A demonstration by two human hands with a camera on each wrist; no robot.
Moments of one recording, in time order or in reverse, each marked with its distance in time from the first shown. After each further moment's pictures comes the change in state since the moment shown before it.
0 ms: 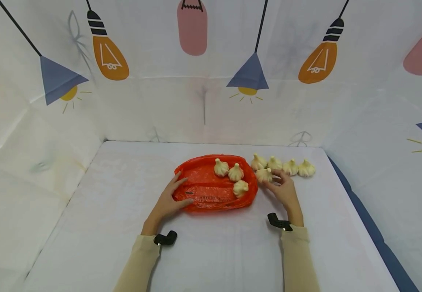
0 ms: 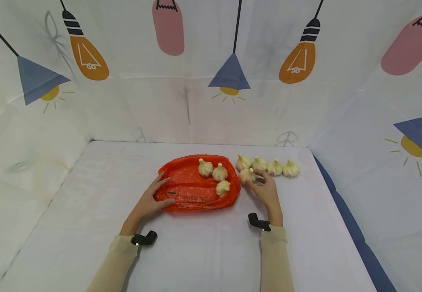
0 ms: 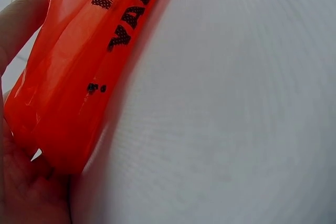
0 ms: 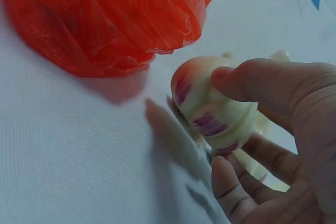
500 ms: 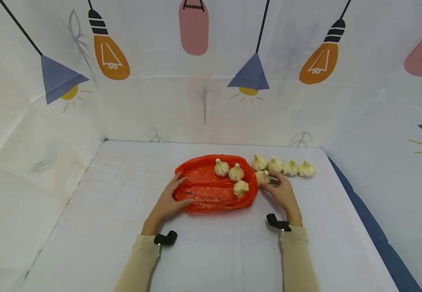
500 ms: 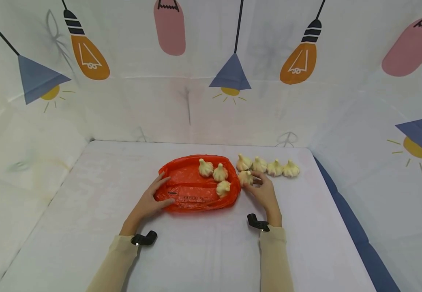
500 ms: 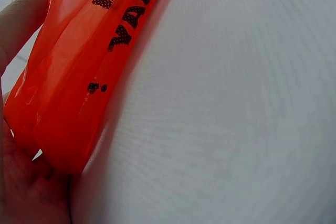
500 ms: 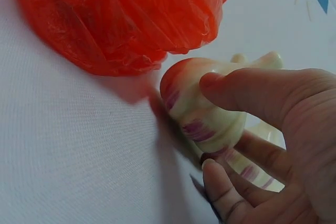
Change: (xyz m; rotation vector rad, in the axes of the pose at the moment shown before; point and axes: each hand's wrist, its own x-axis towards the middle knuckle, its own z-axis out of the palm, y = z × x) left_hand 0.000 0.001 0.000 -0.011 0.006 -0.004; right_hand -0.004 -0.002 0.001 -0.051 -0.093 0.054
